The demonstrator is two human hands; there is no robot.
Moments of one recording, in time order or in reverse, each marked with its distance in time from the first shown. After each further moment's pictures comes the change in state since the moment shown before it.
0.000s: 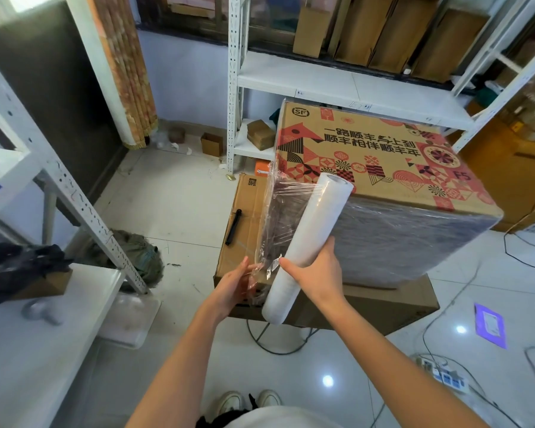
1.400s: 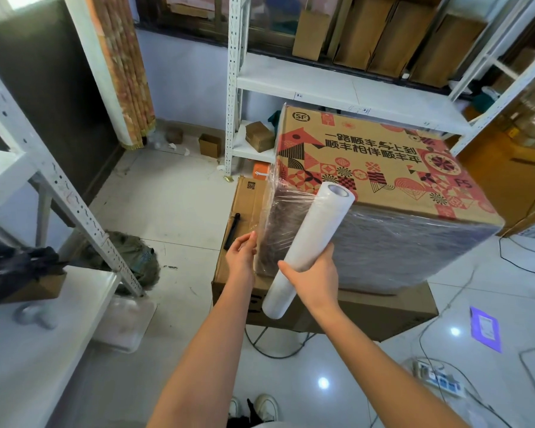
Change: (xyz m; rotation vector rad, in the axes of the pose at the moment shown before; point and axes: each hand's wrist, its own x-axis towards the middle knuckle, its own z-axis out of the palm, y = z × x) left_hand 0.039 0.051 0.050 -0.340 0.555 0.152; right_hand 0.006 0.002 0.016 -0.009 0.084 0.033
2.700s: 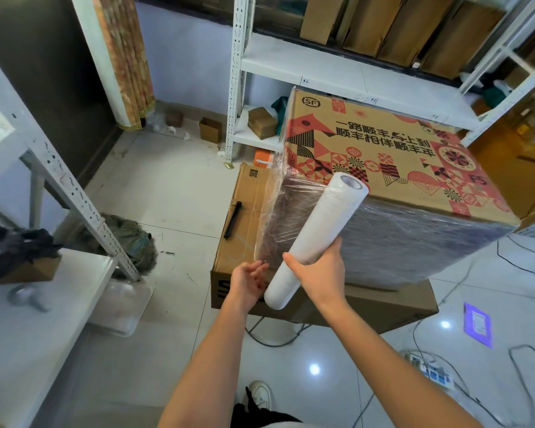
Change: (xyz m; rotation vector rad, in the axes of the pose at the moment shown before) left_hand 0.014 -0.060 -0.034 -0.165 -0.126 -0.448; right_hand 0.007 0.005 -0.001 0.045 -0.008 -0.030
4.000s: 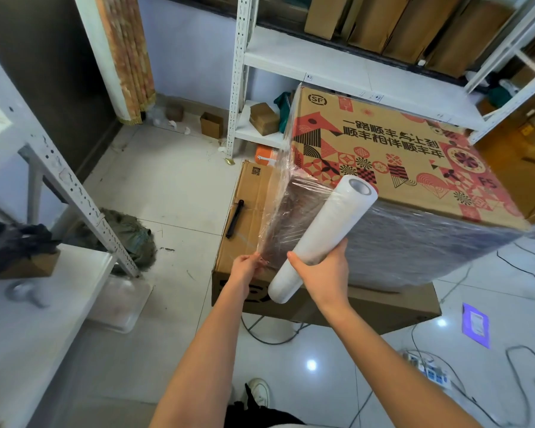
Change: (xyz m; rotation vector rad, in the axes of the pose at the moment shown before) left_hand 0.017 0.022 0.005 0.487 0.116 0.223; right_hand 0.007 0.004 0.008 0.050 0.027 -0.010
